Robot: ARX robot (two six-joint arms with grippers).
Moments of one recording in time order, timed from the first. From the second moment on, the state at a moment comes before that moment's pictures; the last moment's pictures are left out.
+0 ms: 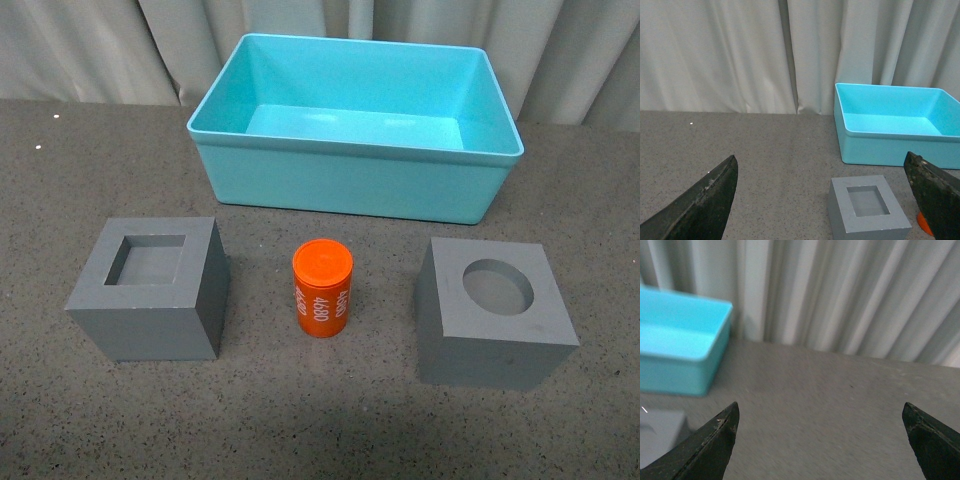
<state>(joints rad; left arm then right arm) 0.00 0.00 0.02 0.00 0.00 0.00 0.15 0.31 0.02 0.15 0.31 -0.31</state>
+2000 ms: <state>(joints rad) 0.00 0.00 0.02 0.00 0.00 0.00 0.31 1.72 0.69 0.00 0.06 0.27</state>
